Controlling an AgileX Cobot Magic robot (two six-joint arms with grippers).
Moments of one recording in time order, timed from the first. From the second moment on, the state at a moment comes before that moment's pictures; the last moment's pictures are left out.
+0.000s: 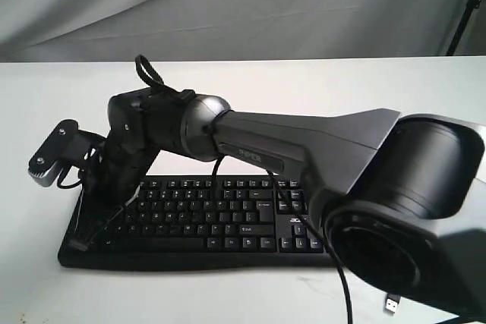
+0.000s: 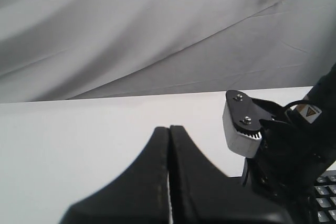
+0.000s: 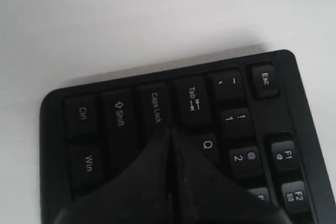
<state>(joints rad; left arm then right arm) 0.04 0.00 0.00 0.03 0.16 -0.02 1.06 2.47 -2.04 0.31 0.78 -0.63</state>
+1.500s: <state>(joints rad) 0.04 0.00 0.00 0.03 0.16 -0.02 0.89 2.11 -1.42 0.36 0.53 -0.66</state>
